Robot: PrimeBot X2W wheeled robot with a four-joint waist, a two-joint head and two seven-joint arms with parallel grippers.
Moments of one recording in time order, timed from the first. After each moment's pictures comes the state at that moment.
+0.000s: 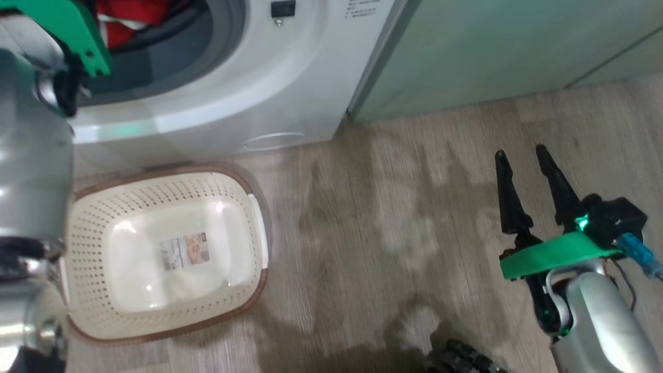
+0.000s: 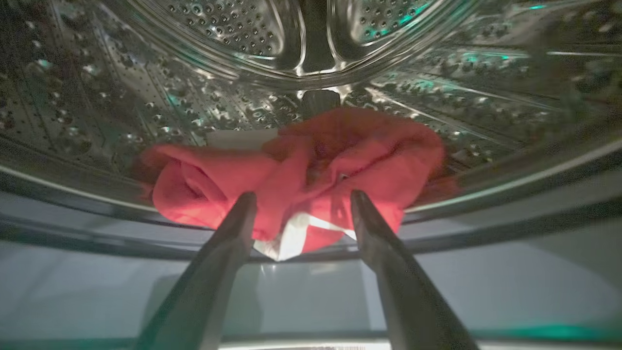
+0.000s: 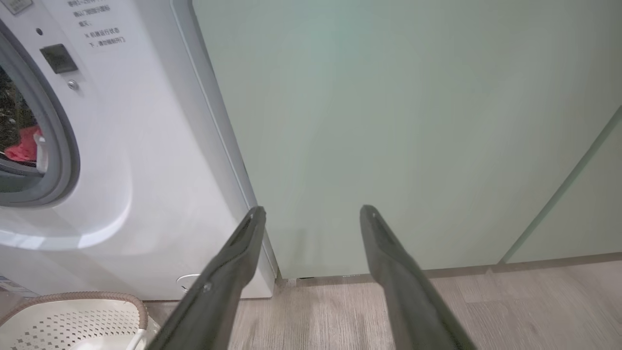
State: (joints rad) left arm -1.12 0.19 0.11 0.98 -0.17 -0.02 0.28; right arm -0.29 -0.13 0.18 0.27 0.31 0.12 -0.25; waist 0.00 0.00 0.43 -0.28
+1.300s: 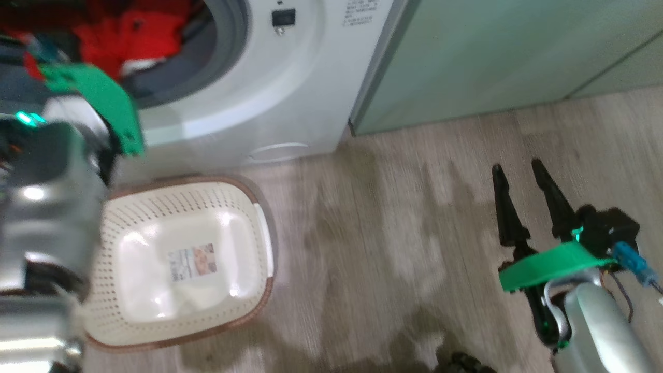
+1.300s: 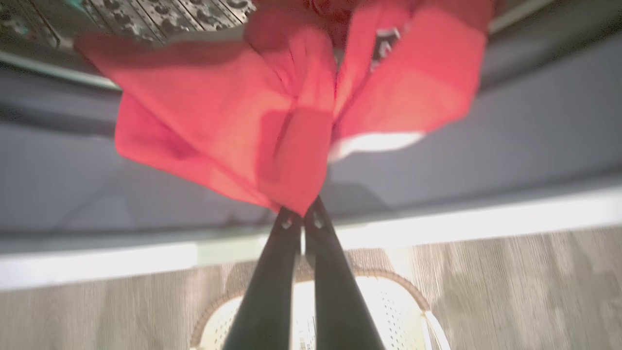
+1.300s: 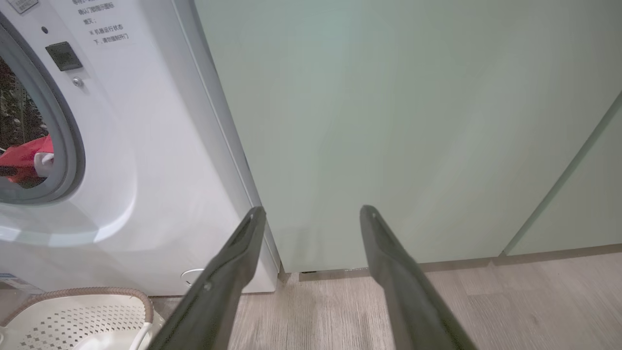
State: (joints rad) left arm -1.11 0.19 -0.01 1.28 -0.14 -0.07 0.20; right arm -0.28 -0.13 0.19 0.30 0.32 0.12 -0.25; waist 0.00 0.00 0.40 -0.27
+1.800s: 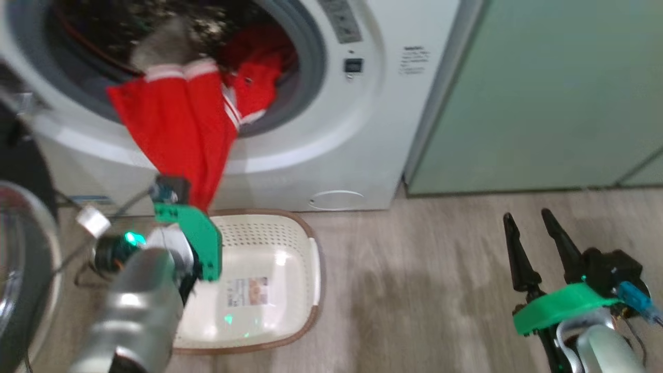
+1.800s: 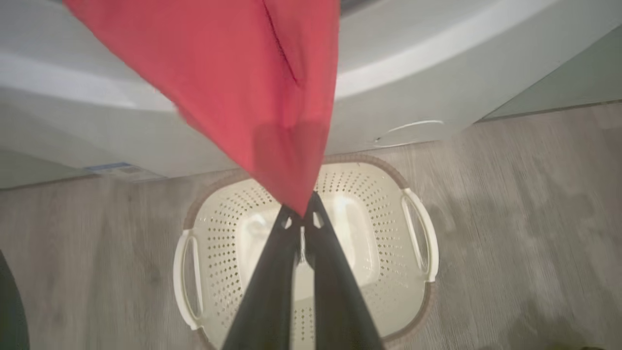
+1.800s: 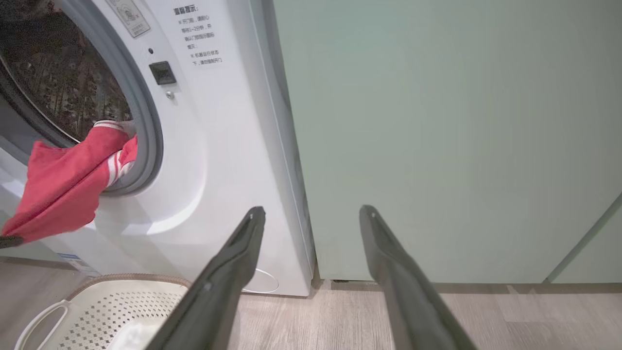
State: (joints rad) left arm -0.77 0.05 -0.14 1.29 -0.16 -0.12 0.04; right arm -0.15 -0.17 0.17 0.32 0.32 0.12 -0.25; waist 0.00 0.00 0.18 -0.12
